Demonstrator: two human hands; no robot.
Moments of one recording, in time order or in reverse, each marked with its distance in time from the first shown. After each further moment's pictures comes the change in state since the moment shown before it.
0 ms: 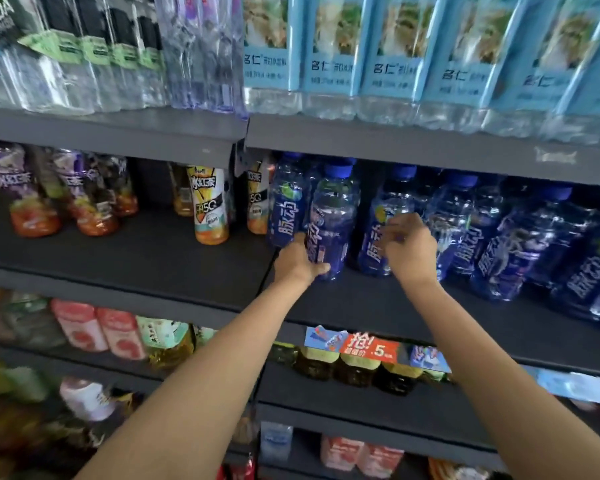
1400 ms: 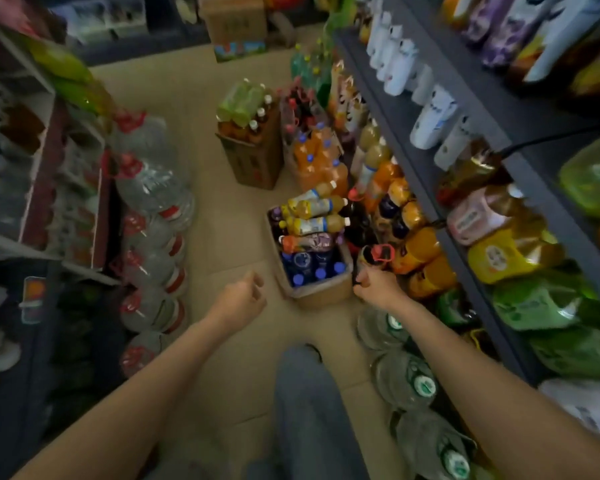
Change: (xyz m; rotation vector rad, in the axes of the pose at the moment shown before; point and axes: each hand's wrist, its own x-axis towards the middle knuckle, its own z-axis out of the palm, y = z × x) left_hand -0.393 -0.809 -0.467 -0.004 0.164 -1.220; right_hand -0.537 -0.250 0.858 -0.536 -1.748 -0.392
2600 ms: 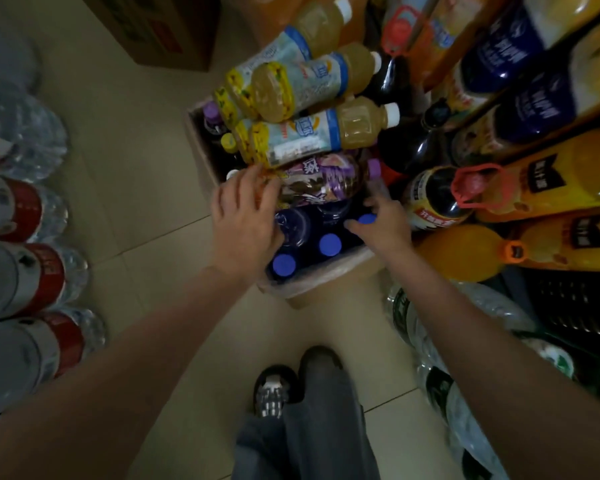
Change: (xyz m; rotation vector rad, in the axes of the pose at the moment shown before) left_hand 0.412 -0.108 0.229 0.575 0.377 0.460; right_hand 0.417 0.126 0.186 0.238 0.293 0.177
